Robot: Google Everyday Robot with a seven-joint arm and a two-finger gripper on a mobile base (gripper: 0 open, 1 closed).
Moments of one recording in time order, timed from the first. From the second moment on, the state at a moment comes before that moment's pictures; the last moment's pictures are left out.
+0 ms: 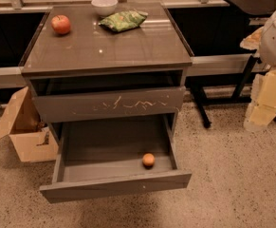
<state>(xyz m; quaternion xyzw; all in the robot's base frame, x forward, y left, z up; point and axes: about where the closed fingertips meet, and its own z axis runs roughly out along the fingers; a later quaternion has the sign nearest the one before) 0.438 -0.217 0.976 -0.60 0.78 -0.03 0.16</state>
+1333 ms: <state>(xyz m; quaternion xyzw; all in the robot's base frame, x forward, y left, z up) 0.453 -0.199 0.891 -0.61 0.76 0.07 0.22</state>
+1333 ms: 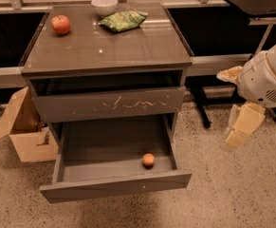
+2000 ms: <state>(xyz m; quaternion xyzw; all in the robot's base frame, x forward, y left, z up) 0.491 -0.167 0.798 -0.65 0.71 0.13 0.23</state>
